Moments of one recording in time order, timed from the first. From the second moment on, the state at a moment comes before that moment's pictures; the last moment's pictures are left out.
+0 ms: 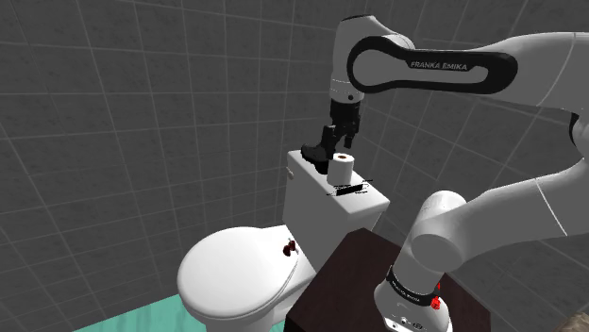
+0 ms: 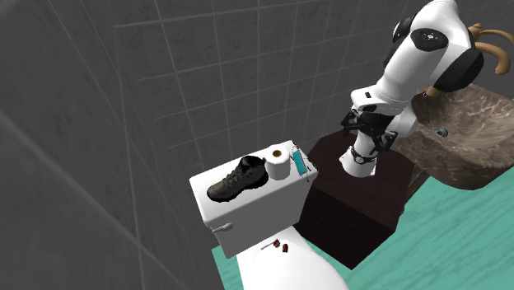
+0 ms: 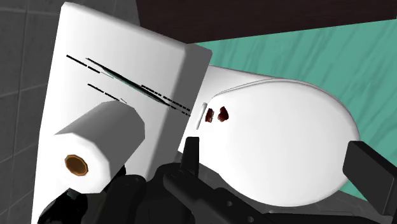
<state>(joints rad) -0.01 -0.75 0.01 -2.40 -0.09 1.60 0.13</state>
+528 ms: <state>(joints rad) -0.06 -0.56 -0.07 -2.32 -0.14 1.70 0.08</state>
